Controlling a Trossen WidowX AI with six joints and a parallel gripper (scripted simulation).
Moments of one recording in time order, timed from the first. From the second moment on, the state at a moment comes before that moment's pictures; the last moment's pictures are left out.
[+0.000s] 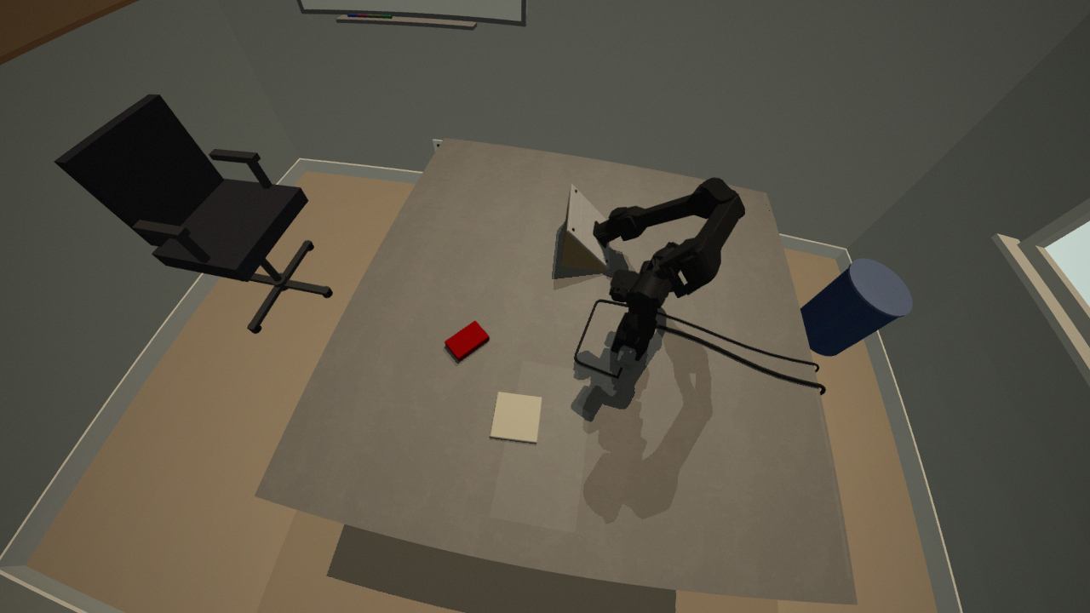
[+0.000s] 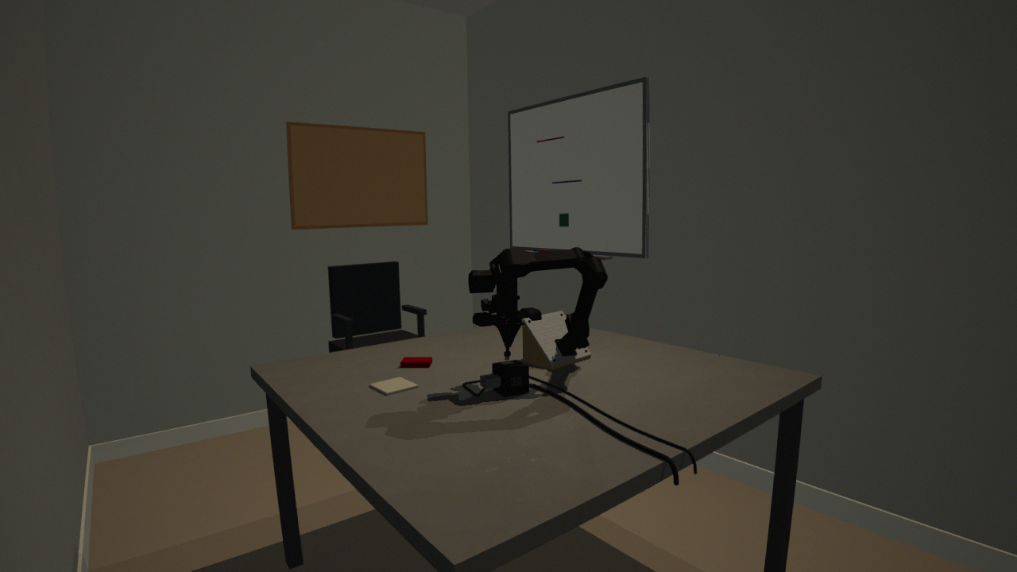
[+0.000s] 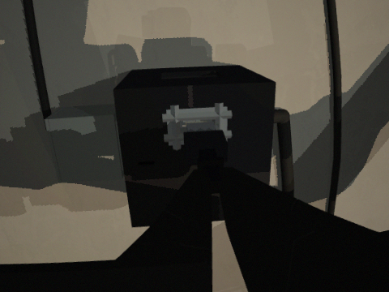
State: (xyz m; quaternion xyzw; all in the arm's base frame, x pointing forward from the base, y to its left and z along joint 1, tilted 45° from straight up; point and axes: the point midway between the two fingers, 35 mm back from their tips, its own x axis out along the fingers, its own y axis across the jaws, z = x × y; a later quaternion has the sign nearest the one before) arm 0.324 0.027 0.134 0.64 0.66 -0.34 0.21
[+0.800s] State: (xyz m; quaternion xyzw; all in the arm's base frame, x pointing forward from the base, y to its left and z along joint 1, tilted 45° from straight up) arm 0.324 0.031 0.134 0.64 0.66 -0.34 0.21
